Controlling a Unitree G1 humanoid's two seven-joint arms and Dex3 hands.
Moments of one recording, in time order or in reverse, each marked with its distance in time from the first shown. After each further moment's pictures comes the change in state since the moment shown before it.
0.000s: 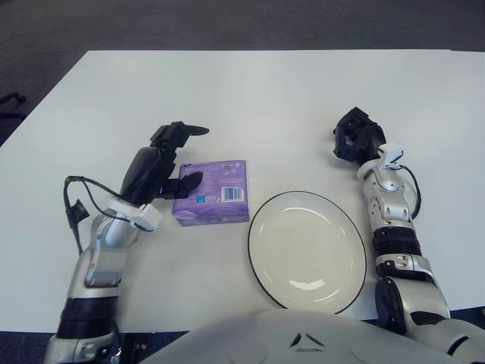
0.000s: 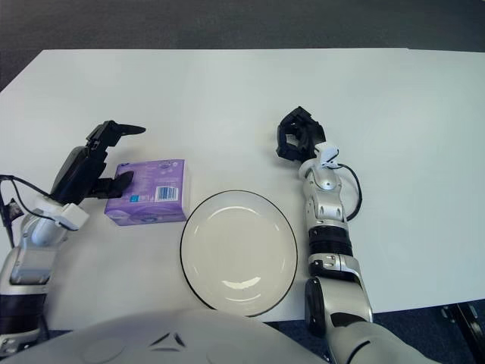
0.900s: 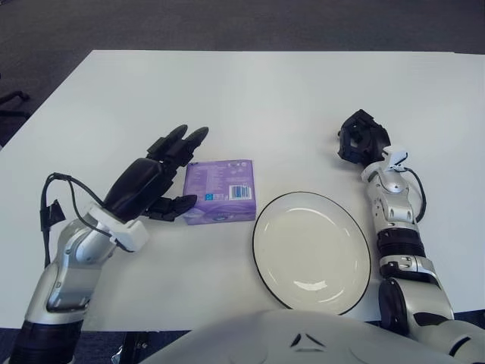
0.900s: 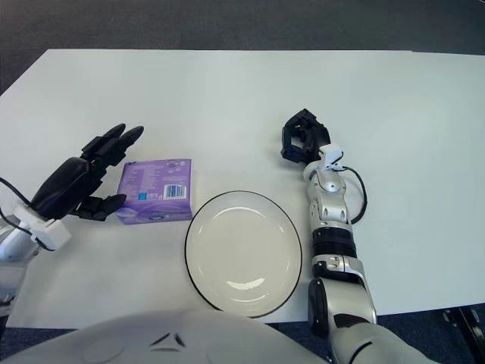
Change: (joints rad) left arm 0.109 0.116 0.014 -0.213 -0.053 0.111 -0.170; right arm 0.001 -0.006 0.001 0.018 0.000 -0.012 -0.004
